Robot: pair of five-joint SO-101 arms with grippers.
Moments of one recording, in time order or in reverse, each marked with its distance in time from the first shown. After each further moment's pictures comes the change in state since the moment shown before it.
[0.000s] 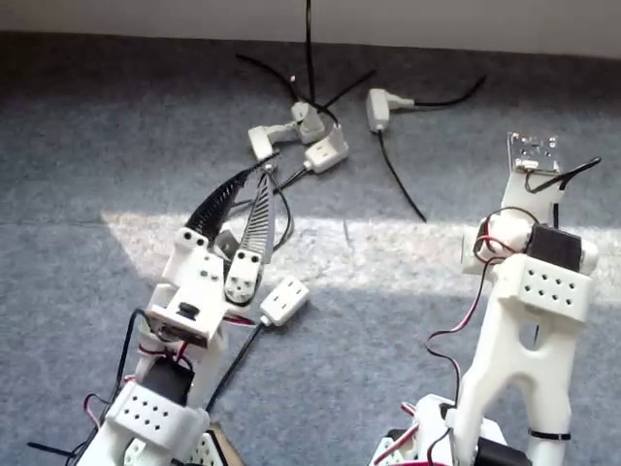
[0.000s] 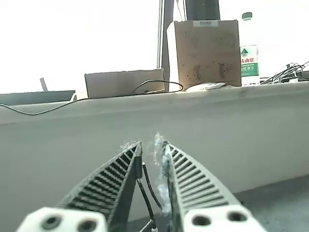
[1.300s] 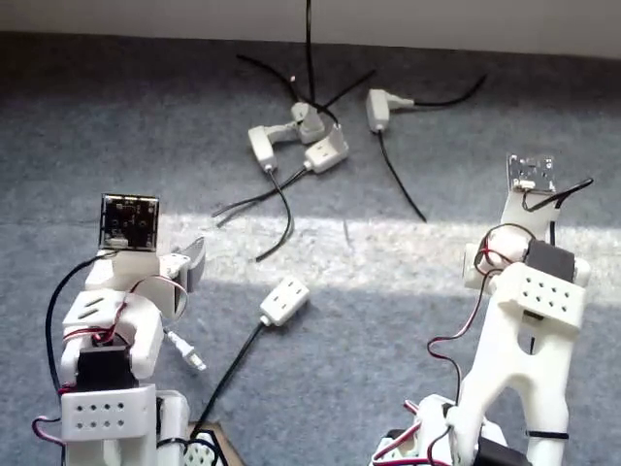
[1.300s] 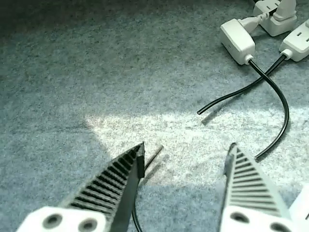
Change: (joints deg) left arm -28.4 0.6 -25.0 82.4 -0.5; right arm 2.7 0.0 9.9 -8.5 2.6
